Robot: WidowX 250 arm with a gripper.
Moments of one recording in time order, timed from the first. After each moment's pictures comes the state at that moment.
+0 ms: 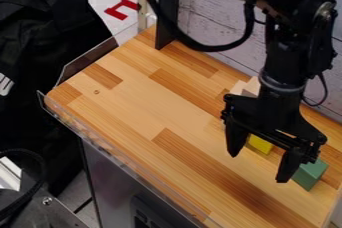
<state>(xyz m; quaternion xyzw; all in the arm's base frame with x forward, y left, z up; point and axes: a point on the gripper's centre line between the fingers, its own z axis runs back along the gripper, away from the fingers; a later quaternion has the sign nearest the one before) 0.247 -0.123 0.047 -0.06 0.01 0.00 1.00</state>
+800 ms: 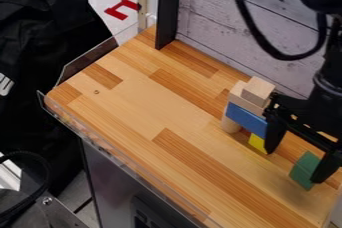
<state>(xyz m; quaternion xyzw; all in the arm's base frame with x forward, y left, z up) 0.274 -0.159 0.038 -0.01 0.04 -0.04 1.00</state>
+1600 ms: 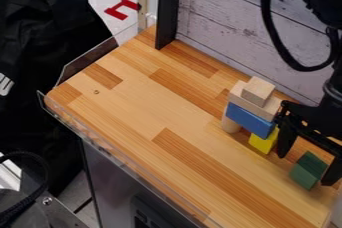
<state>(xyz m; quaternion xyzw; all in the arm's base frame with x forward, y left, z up) 0.293 -0.165 0.021 -0.02 0.04 -0.03 1.00</state>
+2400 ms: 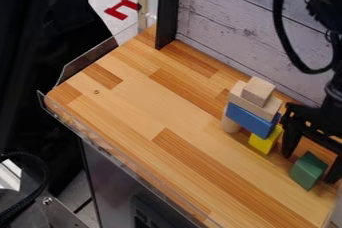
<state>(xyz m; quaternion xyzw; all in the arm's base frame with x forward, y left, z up) 0.306 -0.169 0.002 -0.03 0.06 -0.03 1.00</state>
